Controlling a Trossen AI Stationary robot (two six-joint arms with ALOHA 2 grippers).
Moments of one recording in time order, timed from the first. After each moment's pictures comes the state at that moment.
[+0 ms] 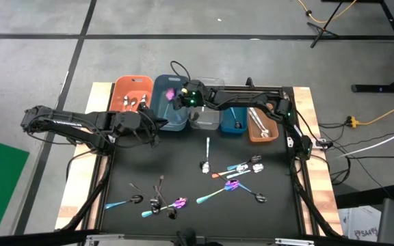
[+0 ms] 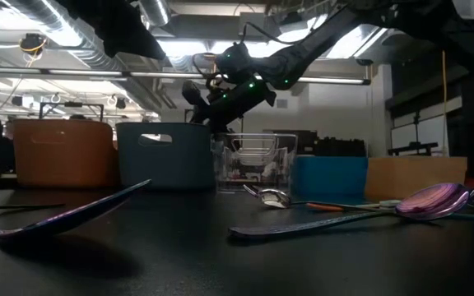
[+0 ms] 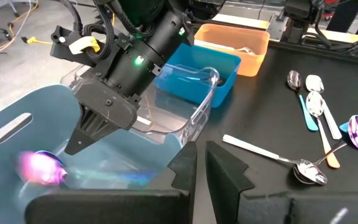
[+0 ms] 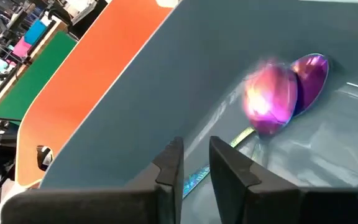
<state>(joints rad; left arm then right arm) -0.03 0.93 0.75 -0.32 -0.46 -0.23 -0.37 2.22 1.65 0.11 -0.05 0.71</state>
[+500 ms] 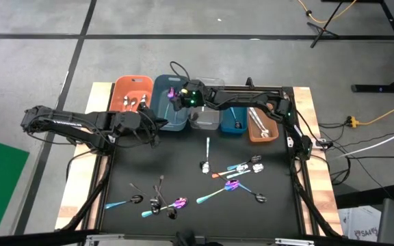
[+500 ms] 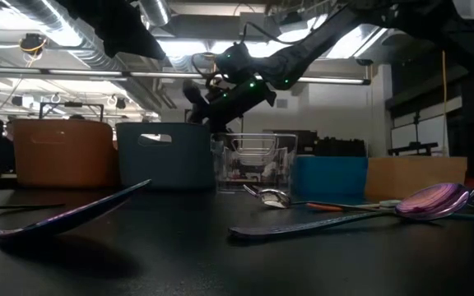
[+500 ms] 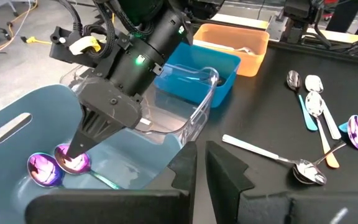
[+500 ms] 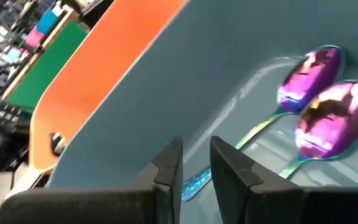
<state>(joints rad) -0.03 0.93 0.75 -0.32 -0.46 -0.23 -0.37 2.22 1.65 0.11 -0.11 0.69</state>
